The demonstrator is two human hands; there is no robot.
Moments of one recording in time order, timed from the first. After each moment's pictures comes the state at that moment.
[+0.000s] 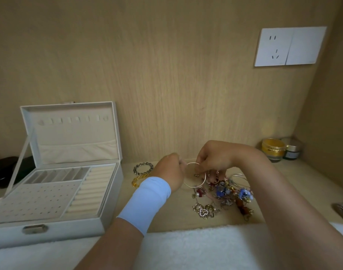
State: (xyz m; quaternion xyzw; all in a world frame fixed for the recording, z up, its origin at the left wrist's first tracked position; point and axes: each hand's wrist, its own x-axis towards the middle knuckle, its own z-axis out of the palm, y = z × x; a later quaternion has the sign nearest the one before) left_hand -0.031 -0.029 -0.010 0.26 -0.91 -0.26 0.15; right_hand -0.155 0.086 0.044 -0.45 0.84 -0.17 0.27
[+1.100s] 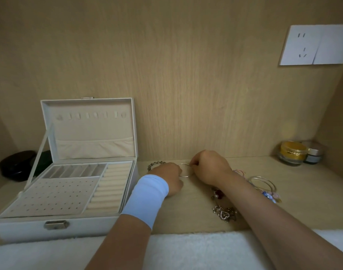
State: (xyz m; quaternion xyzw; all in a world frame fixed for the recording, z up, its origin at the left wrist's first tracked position) left_hand -0.012 -0.090 -0.035 0.24 -0.96 -0.11 -0.04; right_hand -0.132 0.018 -0.031 -0.42 0.88 -0.19 0.02
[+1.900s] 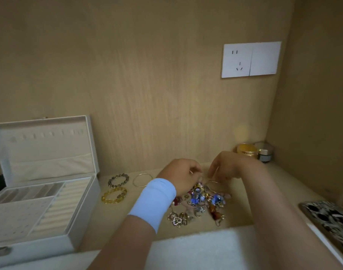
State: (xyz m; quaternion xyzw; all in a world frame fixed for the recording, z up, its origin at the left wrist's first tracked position) left_hand -0.086 0.022 -0.004 0.12 -0.95 -0.27 0.12; right_hand -0.225 0.152 0.022 -0.34 0.92 -0.12 0.18
